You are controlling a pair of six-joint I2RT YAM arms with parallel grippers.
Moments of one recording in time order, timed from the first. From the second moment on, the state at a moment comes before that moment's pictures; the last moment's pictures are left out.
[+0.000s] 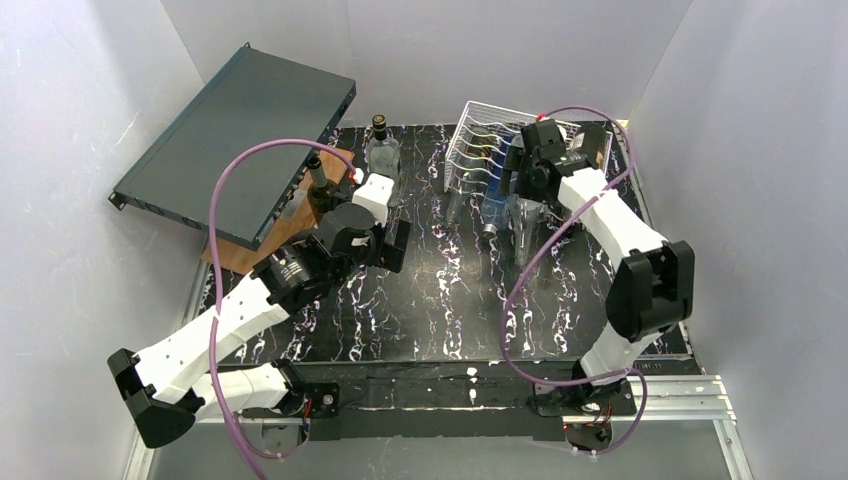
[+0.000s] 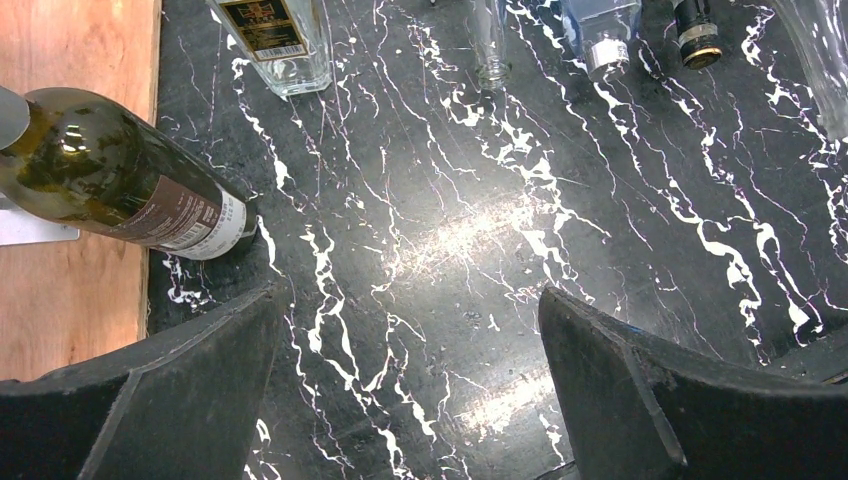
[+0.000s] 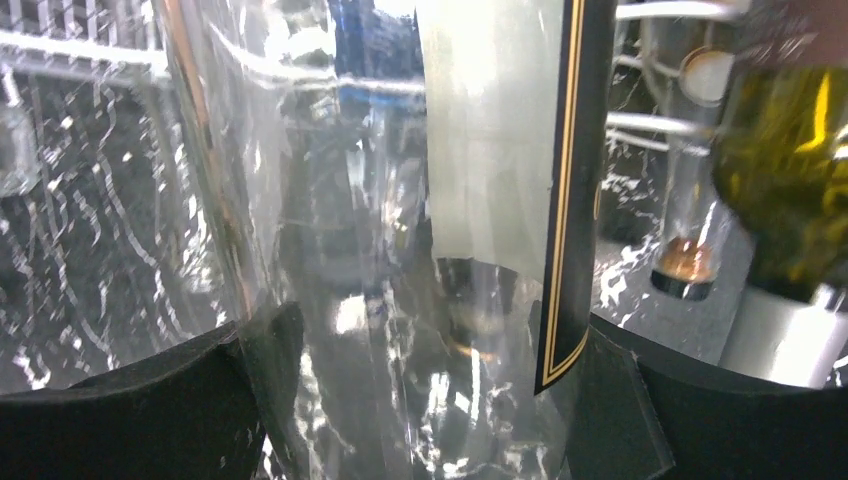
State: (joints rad) left arm -0.88 1.06 1.14 -0.64 -0.42 -0.20; right arm 0.37 1.63 1.46 -0.72 0.21 0.47
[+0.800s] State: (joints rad) left arm -0.88 1.12 1.14 -0.64 -0.43 -0.19; right arm 0.19 2.05 1.95 -0.79 0.18 0.41
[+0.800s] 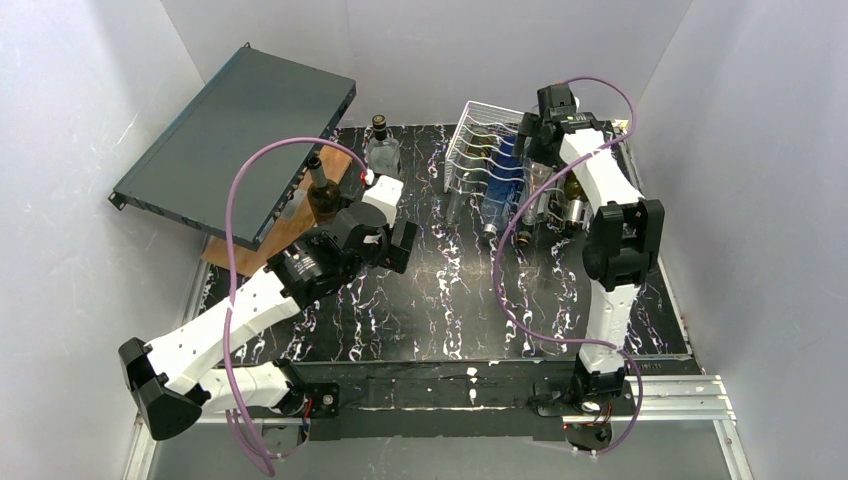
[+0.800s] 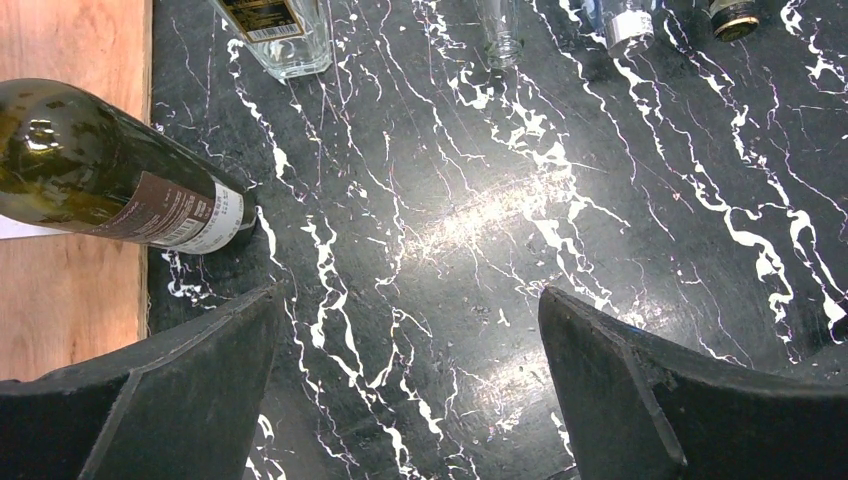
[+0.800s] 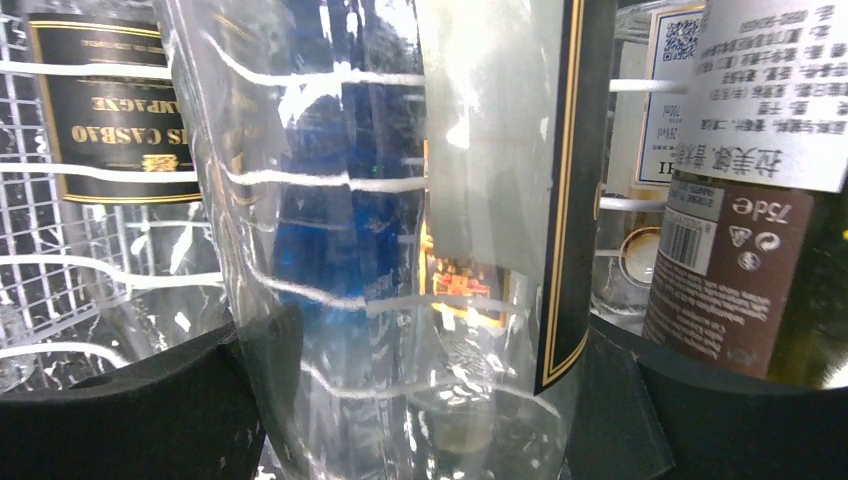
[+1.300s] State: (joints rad) left arm -0.88 1.12 1.13 -0.63 -0.40 -0.21; right arm 0.18 2.09 1.96 -0.80 0.20 0.40
